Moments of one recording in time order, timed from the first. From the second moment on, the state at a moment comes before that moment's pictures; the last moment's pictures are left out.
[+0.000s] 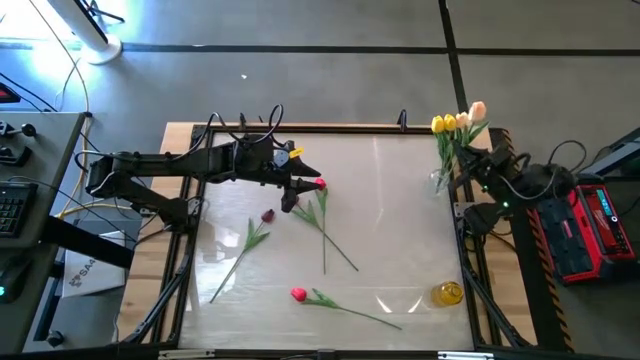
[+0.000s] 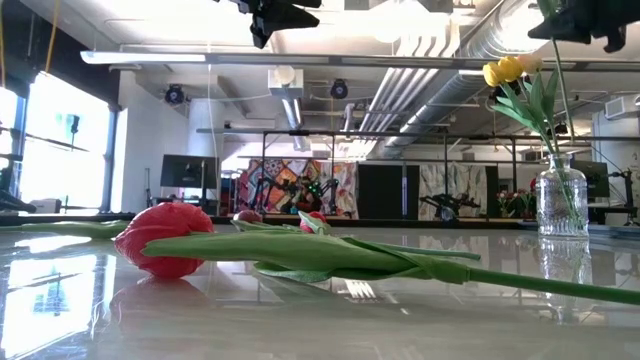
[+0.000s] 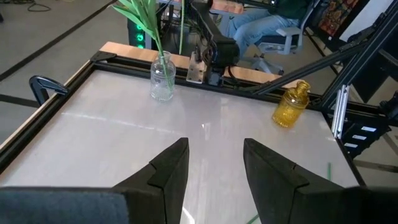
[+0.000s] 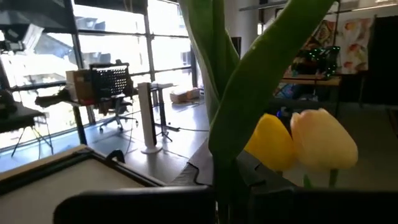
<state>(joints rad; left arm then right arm) 0.12 1.33 1.14 -0.18 0.07 -0.12 0.41 0.12 0.45 0.03 1.32 -0.30</state>
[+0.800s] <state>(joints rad) 0.12 1.33 1.14 -0.18 0.07 -0.12 0.11 0.05 0.41 -0.04 1.07 -0.32</state>
